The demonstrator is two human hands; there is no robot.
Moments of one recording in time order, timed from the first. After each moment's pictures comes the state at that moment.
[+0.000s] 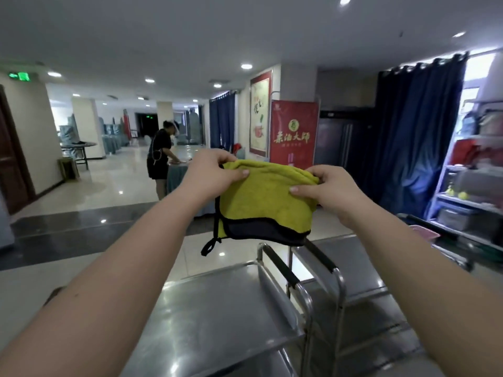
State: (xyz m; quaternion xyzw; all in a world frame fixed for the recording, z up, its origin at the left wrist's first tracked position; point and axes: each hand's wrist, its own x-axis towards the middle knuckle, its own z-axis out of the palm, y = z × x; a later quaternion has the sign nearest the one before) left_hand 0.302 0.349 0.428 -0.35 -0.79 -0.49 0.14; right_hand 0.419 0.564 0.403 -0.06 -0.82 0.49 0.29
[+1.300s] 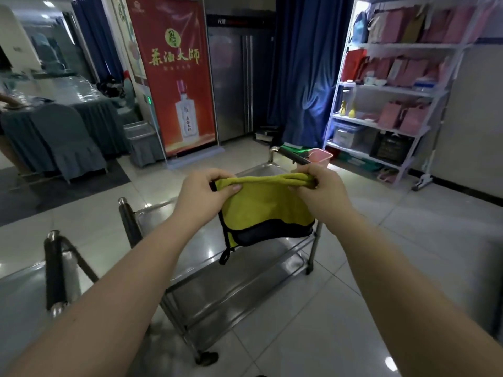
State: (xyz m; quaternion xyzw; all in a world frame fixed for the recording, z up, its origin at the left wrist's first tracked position) left_hand 0.400 1.028 0.233 -0.45 -0.74 -0.49 0.01; right_hand 0.569 1.202 0.224 -0.26 -0.81 0.37 0.38
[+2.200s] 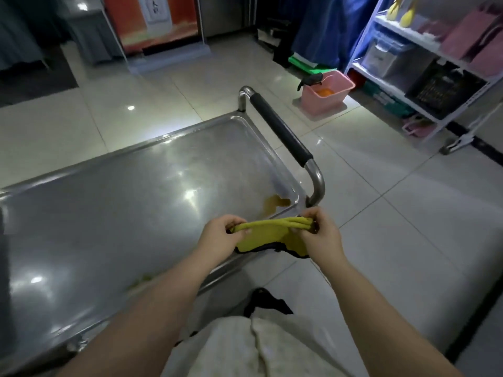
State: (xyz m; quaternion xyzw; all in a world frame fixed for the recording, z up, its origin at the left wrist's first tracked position) left_hand 0.299 1.481 -0.044 -0.23 -0.81 -0.46 -0.30; right_hand 0.457 1.643 -0.021 -0.42 -0.73 0.50 0.18
